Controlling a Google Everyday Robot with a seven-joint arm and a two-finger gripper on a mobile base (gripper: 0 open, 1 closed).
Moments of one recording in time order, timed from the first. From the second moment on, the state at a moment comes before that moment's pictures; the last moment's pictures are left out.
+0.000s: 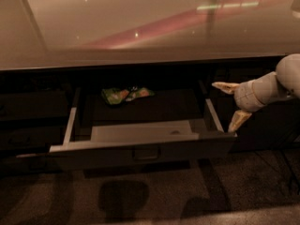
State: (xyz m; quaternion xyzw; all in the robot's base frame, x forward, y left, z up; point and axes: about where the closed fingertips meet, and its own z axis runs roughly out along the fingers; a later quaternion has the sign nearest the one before) arm 0.624 -0.278 0.708 -0.78 0.53 -0.02 0.32
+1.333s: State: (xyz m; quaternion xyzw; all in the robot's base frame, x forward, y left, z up) arm 0.487 -0.282 0.619 -0.78 0.57 0.04 0.27
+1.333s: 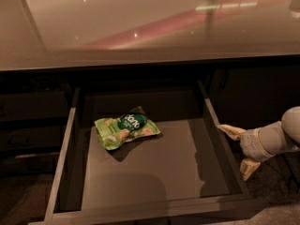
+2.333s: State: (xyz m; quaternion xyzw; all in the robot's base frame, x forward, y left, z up) arm 0.498 -0.277 0.628 -0.77 0.57 0.06 0.27
